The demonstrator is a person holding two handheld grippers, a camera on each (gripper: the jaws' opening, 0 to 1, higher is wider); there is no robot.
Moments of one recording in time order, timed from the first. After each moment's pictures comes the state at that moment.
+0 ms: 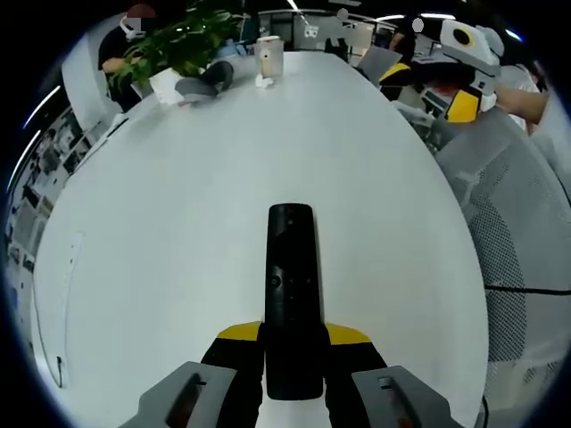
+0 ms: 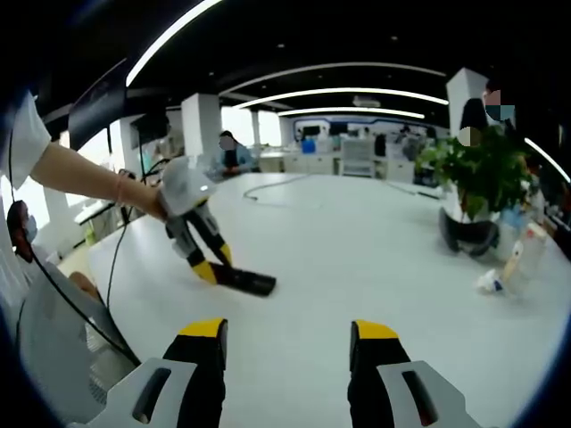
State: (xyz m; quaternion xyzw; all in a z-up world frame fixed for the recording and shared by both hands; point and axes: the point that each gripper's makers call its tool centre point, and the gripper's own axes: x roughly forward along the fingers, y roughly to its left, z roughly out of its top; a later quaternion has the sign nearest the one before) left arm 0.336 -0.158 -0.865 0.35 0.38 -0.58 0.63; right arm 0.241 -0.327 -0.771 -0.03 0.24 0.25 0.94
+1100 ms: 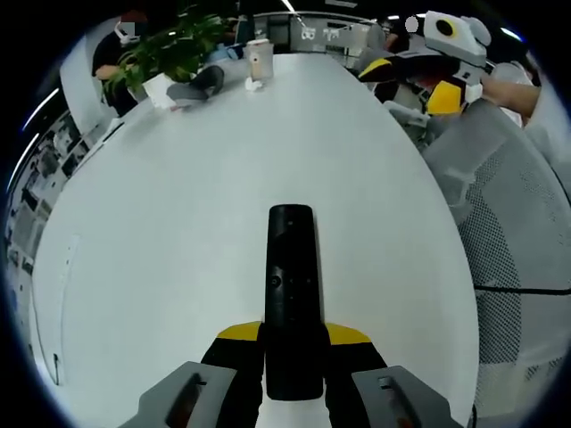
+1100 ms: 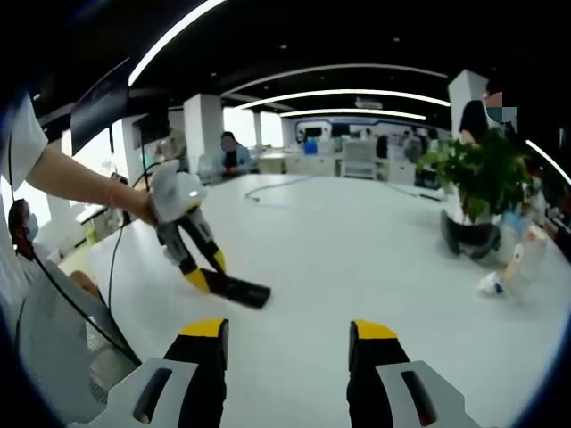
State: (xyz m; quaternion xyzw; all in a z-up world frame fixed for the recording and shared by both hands) left arm 0.313 -0.158 -0.866 0.34 0.37 -0.59 0.63; right arm 0.241 -0.325 -0.770 -0.03 0.24 0.25 0.94
